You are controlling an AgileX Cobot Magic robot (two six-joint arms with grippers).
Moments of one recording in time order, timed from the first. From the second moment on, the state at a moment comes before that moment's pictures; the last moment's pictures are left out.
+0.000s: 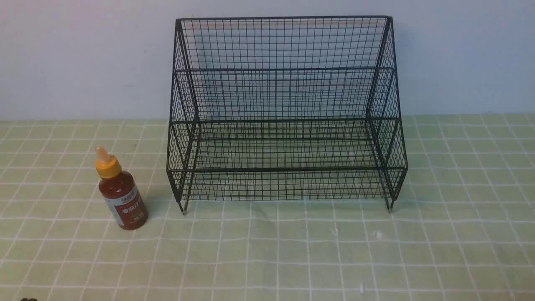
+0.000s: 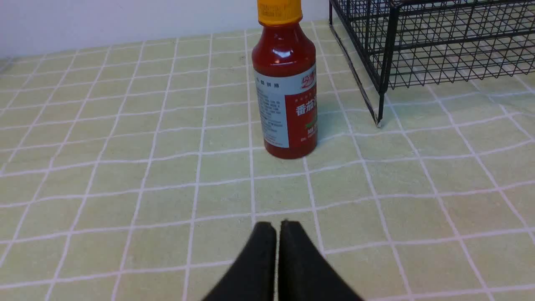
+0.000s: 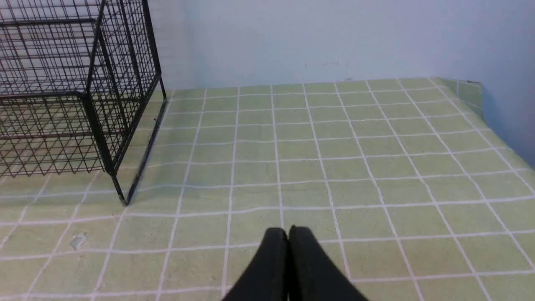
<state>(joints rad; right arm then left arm) -0.06 -0.01 0.02 -0.05 0.39 0.11 -0.09 -0.01 0.03 0.05 0.39 -0.03</state>
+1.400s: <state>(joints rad) -0.06 -0.01 0.02 -0.05 0.39 0.11 -0.09 -0.01 0.03 -0.09 -0.02 -0.25</state>
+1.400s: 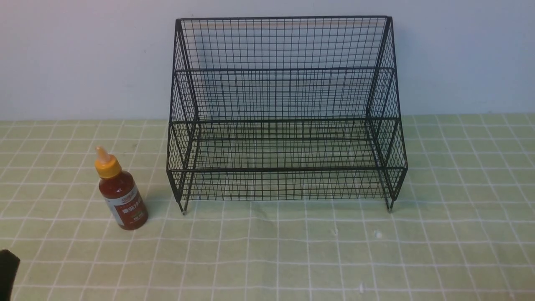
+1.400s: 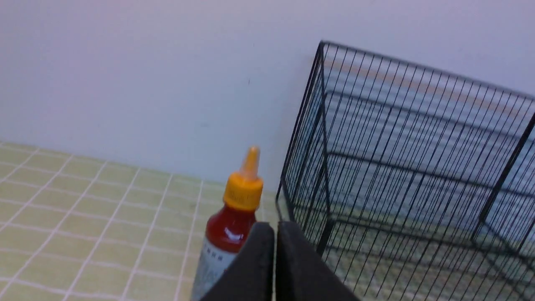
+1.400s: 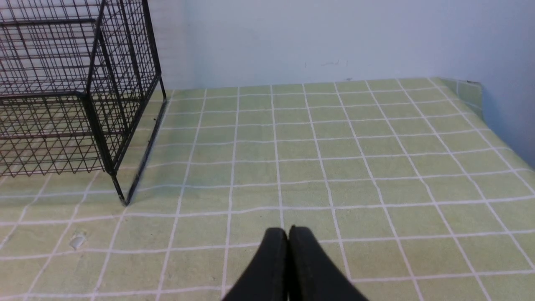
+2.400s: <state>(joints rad) -0.06 -0.01 0.02 -0.05 0.39 0.11 -0.09 1.22 -1.21 -0.08 1.19 -0.07</state>
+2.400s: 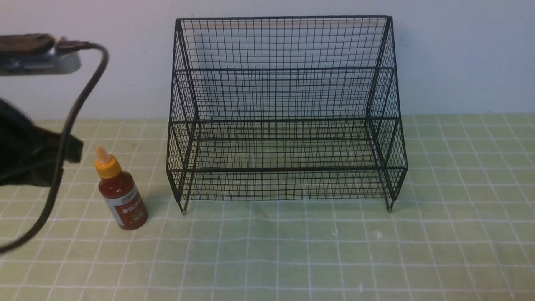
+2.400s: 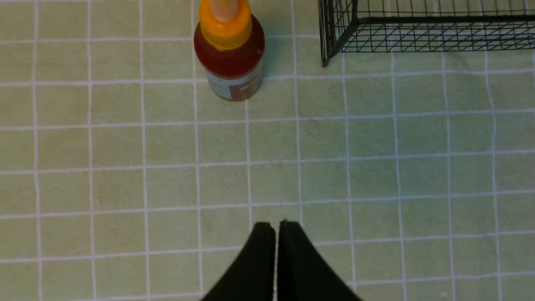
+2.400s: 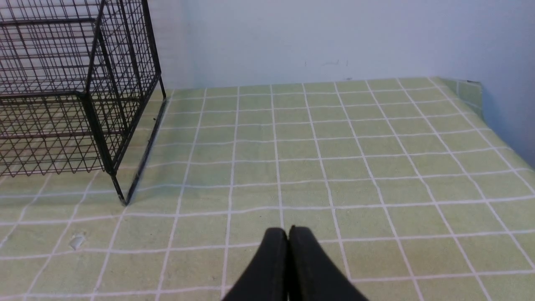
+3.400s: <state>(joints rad) -0.06 -0.01 0.02 -0.05 0.39 0.11 -0.09 1.76 -1.55 0.08 1.23 -0.02</state>
